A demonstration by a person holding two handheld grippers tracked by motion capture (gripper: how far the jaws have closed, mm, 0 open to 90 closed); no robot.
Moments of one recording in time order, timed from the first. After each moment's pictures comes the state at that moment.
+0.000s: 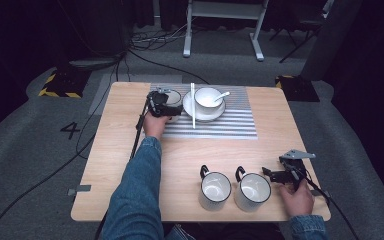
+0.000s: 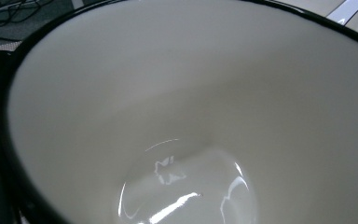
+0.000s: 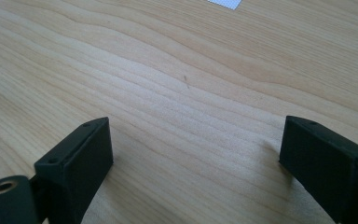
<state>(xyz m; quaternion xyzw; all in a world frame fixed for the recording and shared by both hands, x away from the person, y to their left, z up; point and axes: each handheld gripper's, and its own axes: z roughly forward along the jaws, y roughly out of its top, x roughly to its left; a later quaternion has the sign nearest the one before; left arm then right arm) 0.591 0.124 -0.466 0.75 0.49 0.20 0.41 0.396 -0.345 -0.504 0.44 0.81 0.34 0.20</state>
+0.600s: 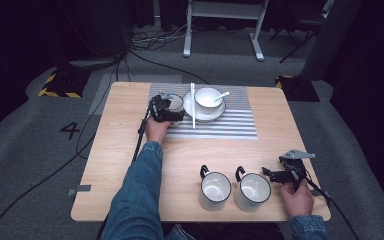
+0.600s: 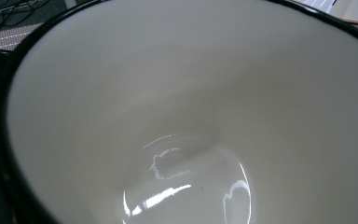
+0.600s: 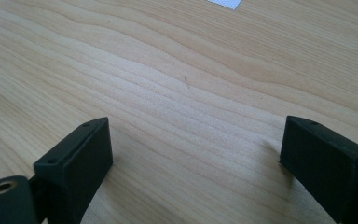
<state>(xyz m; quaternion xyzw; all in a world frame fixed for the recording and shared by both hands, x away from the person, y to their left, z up) 0.581 0.118 -0.478 0.75 0.47 0.21 0.41 0.396 -0.344 -0.504 0.44 0.80 0.35 0.20</state>
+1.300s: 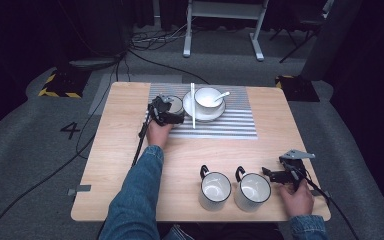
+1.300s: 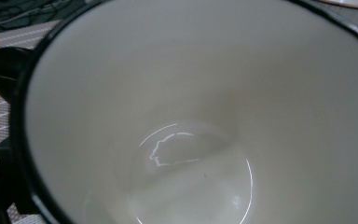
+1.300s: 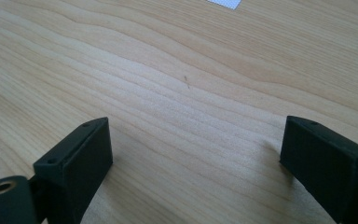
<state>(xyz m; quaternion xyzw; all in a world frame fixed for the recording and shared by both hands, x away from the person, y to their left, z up) 0.568 0.112 -0.476 0.74 0.49 0.24 0.39 0.396 -0.344 -0.504 0.44 0.80 0.35 0.20</state>
